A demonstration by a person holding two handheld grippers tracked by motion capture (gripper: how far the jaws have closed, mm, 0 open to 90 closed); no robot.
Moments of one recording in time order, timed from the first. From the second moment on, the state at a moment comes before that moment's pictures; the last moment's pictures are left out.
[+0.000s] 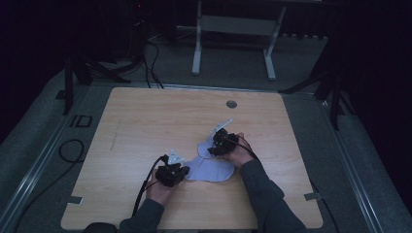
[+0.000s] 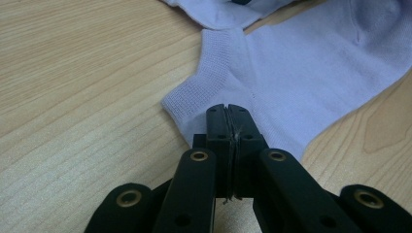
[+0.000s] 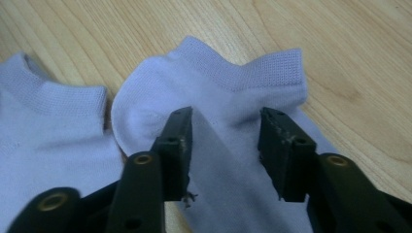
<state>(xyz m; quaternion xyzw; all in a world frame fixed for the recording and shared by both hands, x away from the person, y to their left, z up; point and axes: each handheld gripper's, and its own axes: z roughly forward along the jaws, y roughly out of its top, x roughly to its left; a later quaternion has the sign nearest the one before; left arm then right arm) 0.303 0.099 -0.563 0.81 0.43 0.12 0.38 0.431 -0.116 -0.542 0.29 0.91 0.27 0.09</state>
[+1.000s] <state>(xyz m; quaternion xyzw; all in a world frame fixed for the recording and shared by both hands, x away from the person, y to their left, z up) 0.303 0.099 -0.563 0.81 0.43 0.12 0.38 0.397 -0.166 -0.467 0.32 0.86 0.37 0.14</state>
